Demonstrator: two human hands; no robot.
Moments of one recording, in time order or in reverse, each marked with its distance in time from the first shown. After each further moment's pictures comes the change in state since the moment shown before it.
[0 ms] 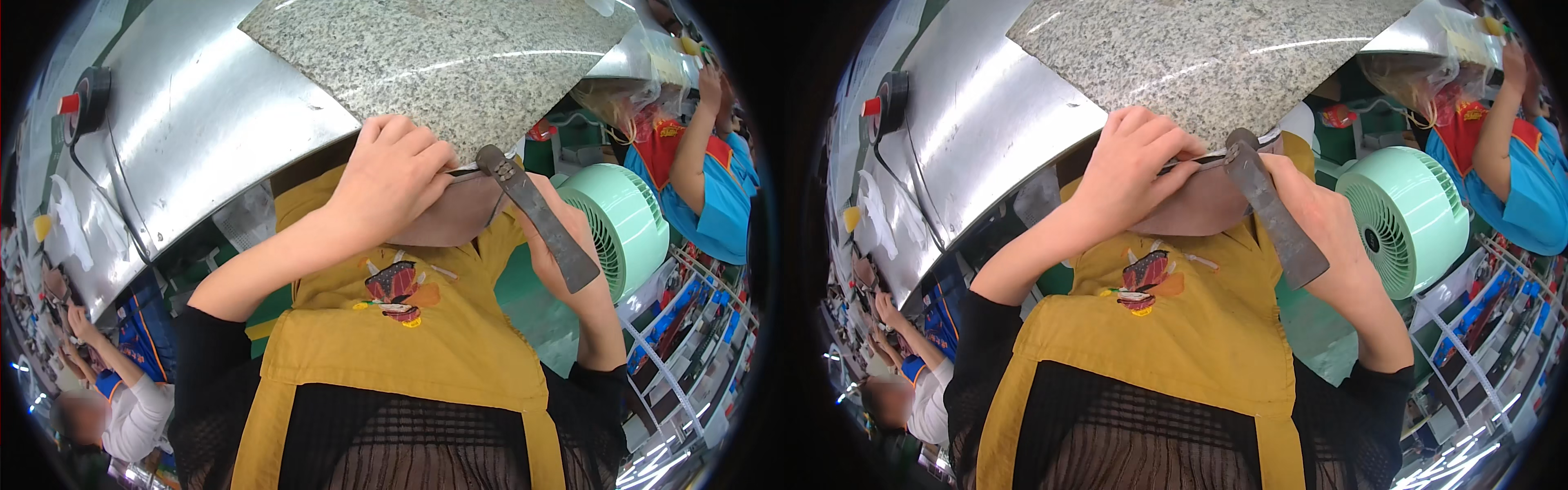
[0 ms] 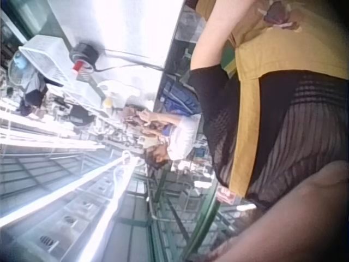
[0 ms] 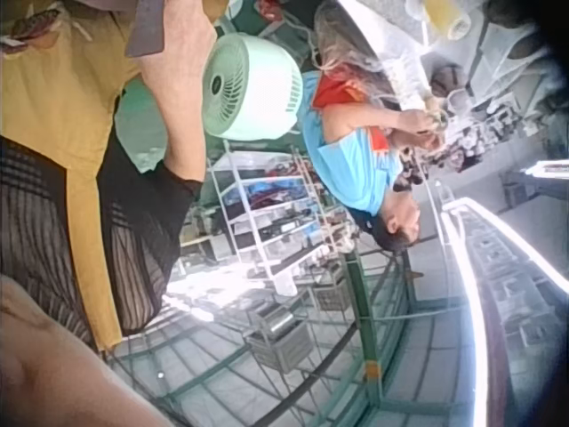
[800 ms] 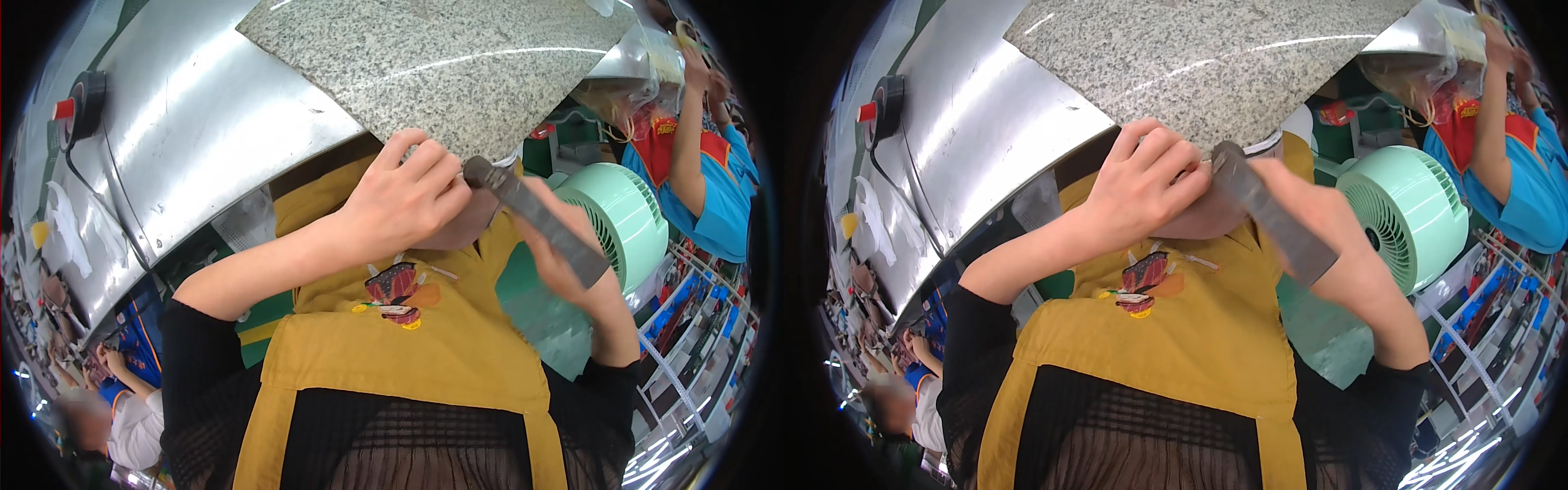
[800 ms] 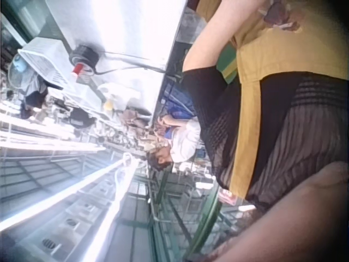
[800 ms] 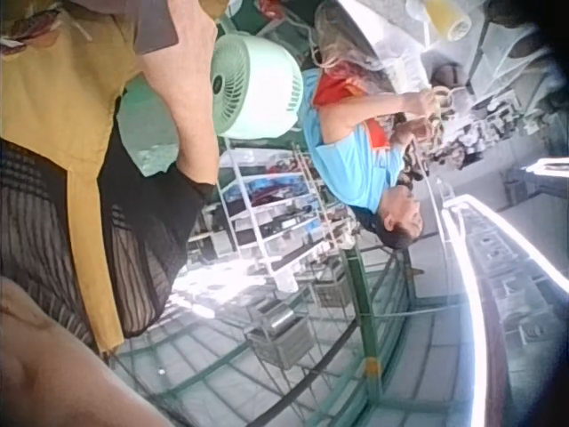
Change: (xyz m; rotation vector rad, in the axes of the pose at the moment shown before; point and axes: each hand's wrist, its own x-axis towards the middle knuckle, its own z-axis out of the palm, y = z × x) left_hand -0.009 0.003 0.000 0.247 0.040 0.302; right_hand 0.006 -0.011 -0.005 0.176 -0.103 0.031
